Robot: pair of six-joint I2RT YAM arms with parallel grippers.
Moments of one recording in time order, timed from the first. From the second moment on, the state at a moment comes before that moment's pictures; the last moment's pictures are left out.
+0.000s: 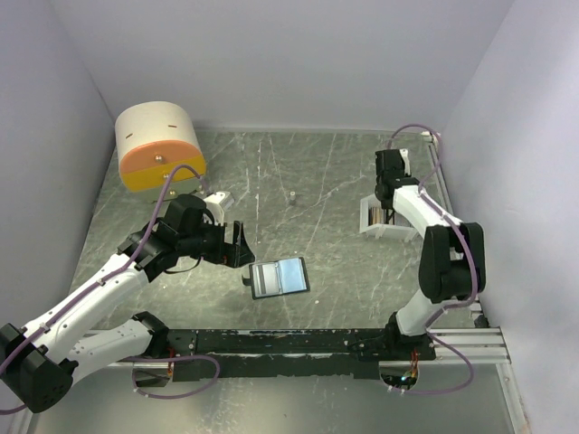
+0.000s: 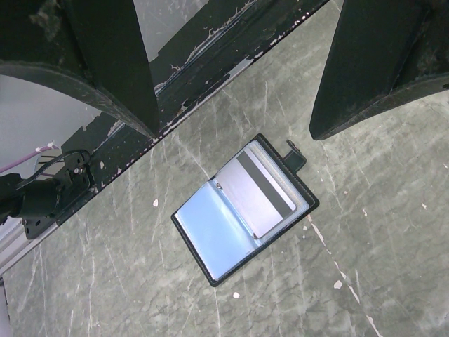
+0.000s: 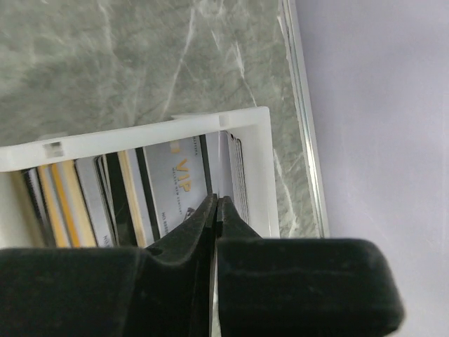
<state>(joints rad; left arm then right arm) -0.62 0.97 0.83 -0.57 0.28 -0.42 0.11 1.68 1.12 -0.40 0.67 -0.05</state>
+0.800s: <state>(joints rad) -0.61 0.76 0.78 -0.49 0.24 -0.65 0.12 1.10 1.01 -0.38 -0.14 0.32</state>
